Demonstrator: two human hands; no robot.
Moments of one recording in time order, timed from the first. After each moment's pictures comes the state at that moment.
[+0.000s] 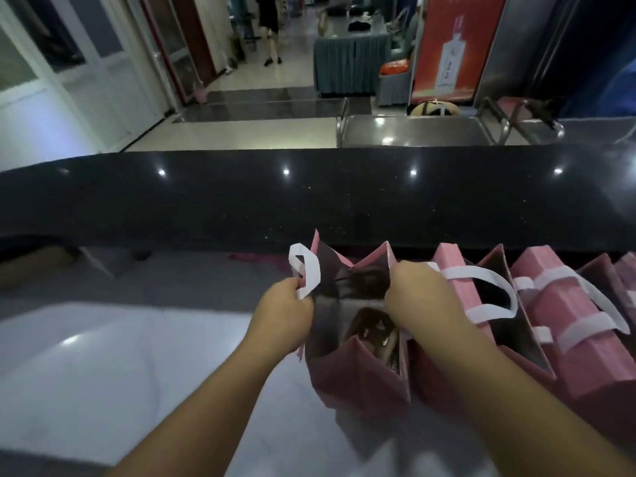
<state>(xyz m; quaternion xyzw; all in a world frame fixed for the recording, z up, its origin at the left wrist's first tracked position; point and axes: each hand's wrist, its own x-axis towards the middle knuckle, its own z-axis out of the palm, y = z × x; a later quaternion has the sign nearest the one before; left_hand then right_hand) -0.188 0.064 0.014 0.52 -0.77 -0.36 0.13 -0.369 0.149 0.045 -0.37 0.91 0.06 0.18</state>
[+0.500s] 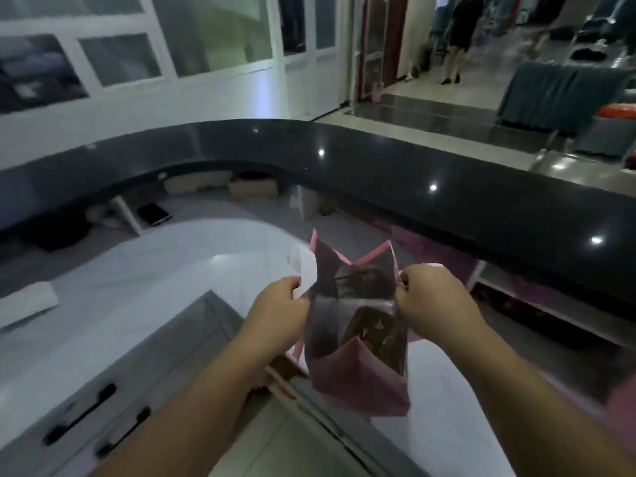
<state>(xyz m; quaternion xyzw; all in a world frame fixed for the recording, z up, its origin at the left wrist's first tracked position) 0.138 0.083 0.034 0.67 -0.62 -0.31 0.26 -0.088 0.076 0.046 -0.61 0.77 -0.12 0.12</state>
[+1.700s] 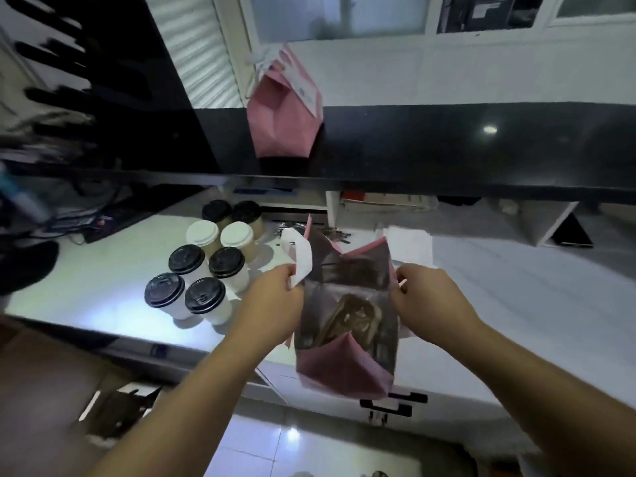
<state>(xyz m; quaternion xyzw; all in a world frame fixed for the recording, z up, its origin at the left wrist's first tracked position) 0.732 0.215 0.019 0.93 -0.18 -0.11 0.31 0.619 0.009 0.007 -0.93 0.27 -0.02 0.24</state>
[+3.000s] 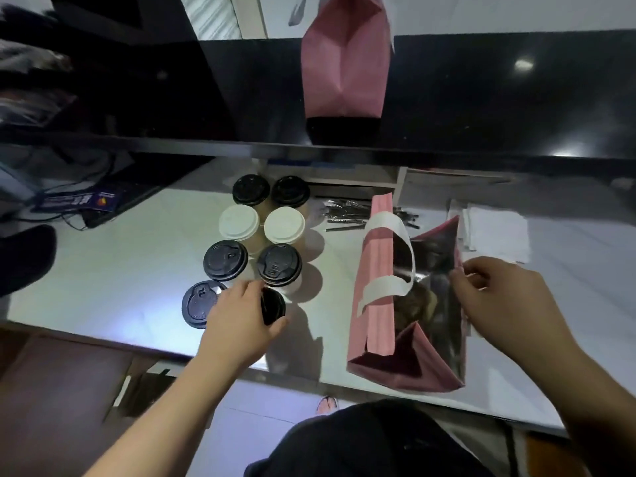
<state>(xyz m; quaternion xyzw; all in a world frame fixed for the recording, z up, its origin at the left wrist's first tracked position) 0.927 0.358 -0.086 0.96 -0.22 -0.14 0.06 0.745 0.057 -0.028 -0.89 0.35 -0.09 0.27</state>
